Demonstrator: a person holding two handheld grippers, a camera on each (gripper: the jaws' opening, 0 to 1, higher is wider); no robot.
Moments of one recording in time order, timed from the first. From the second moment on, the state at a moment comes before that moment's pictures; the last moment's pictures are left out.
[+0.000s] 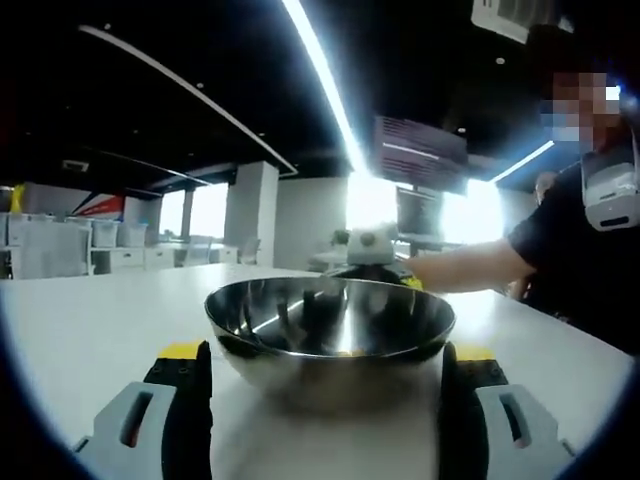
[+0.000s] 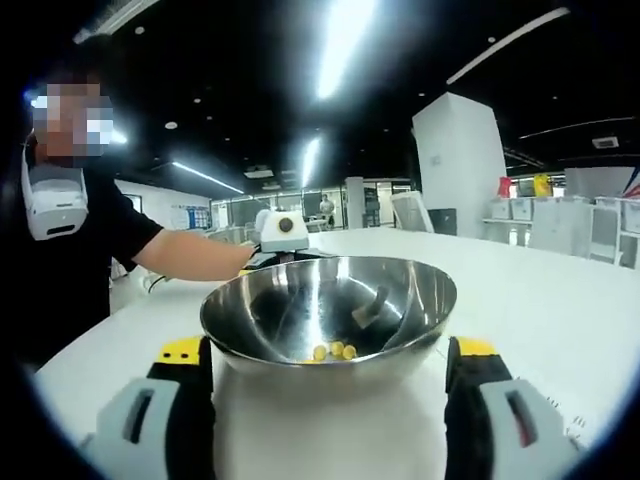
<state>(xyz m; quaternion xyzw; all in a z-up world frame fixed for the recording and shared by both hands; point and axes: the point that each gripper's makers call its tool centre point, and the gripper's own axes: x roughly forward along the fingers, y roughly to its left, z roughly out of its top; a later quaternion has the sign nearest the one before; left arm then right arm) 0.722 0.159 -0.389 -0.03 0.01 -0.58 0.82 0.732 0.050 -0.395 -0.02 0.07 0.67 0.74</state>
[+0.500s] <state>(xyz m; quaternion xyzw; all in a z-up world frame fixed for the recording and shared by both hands) 0.681 0.209 -0.347 0.06 0.00 -0.48 0.88 0.700 -0.013 -0.355 -0.10 0.04 0.57 0.82</state>
